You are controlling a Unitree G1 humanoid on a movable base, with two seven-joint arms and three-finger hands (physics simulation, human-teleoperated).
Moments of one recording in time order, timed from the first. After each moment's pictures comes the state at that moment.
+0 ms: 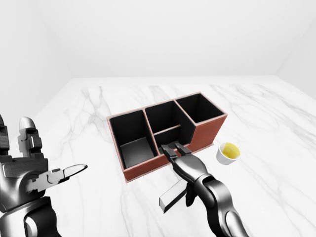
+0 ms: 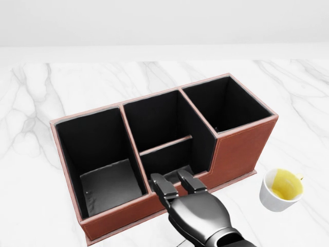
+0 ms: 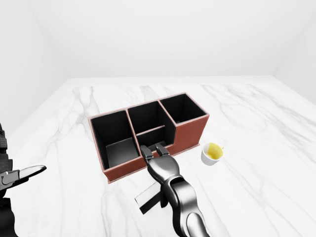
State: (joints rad) left arm 0.18 0.01 0.56 -0.72 -0.46 0.09 -0.09; right arm 0.12 -0.03 0.33 -0.42 -1.31 0.09 0.70
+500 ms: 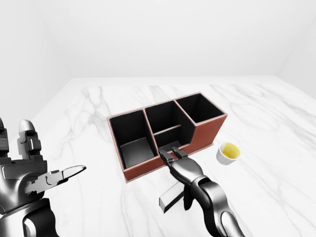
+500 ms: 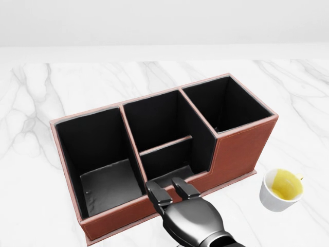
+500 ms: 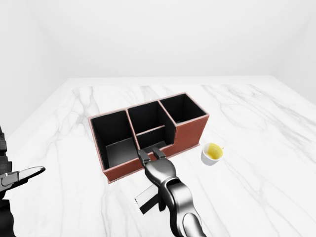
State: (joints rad) left arm 0.19 0.00 0.58 -0.70 -0.46 0.09 -0.10; right arm 0.12 -0.03 0.37 -0.38 -1.32 0.09 0.70
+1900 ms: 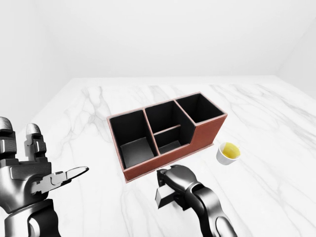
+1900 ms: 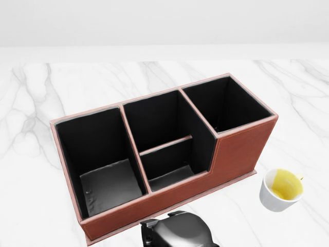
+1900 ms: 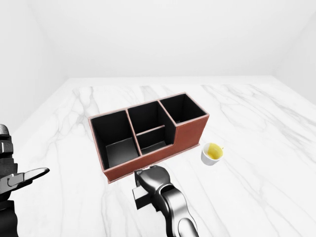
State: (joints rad) left arm 0.21 -0.01 0.57 -0.68 -0.45 0.09 -0.12; right arm 0.16 -0.04 0.45 -0.33 -1.32 0.09 0.70
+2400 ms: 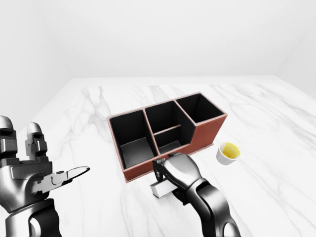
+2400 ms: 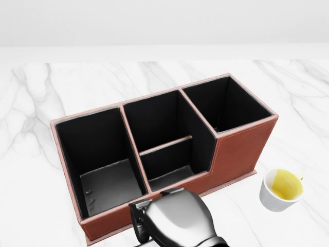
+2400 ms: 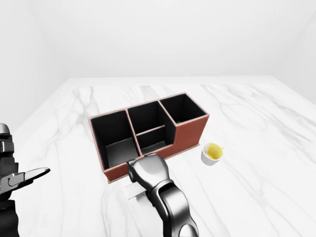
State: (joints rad) left arm 0.21 -0.01 0.56 -0.69 -0.45 0.09 -0.11; right arm 0.14 0.00 0.48 -0.56 -1.39 0.09 0.70
